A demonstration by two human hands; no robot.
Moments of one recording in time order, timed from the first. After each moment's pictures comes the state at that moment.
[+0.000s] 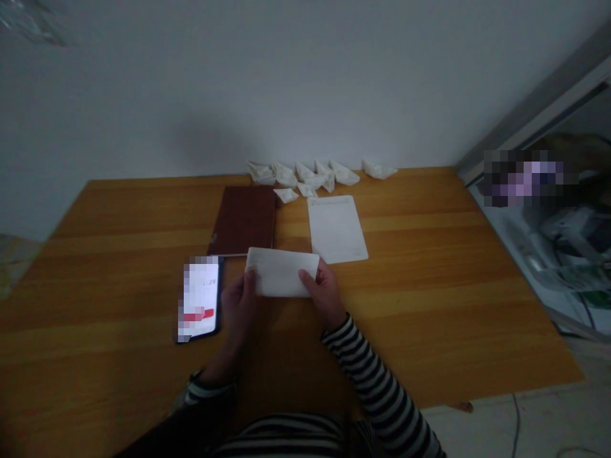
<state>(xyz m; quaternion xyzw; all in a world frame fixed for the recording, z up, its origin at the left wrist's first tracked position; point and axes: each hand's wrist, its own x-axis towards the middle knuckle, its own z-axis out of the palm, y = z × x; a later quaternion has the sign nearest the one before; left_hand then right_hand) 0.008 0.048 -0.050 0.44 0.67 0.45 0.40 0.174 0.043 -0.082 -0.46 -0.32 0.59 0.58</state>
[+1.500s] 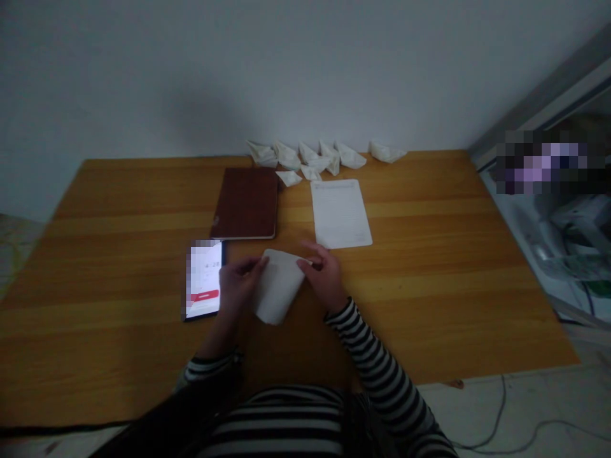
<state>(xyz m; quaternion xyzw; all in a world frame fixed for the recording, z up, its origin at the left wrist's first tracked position) -0.011 0.058 -0.051 0.54 0.65 0.37 0.38 0.176 0.041 -0.077 -0.54 -0.39 0.54 0.51</state>
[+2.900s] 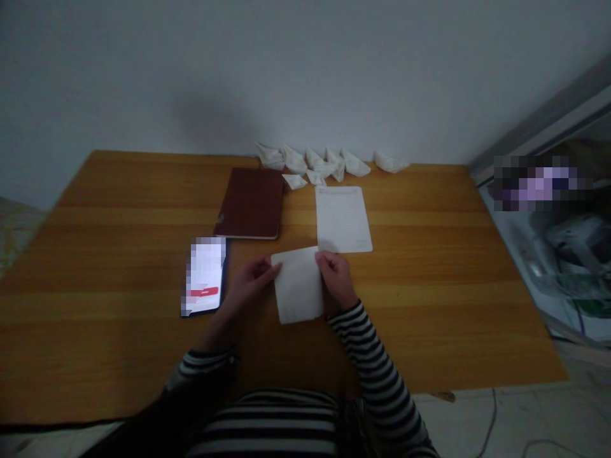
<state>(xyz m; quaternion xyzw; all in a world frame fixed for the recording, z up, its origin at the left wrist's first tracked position) -0.004 0.057 -0.056 0.46 0.53 0.37 0.60 0.207 0.048 -0.073 -0.57 -0.52 0.46 0.44</state>
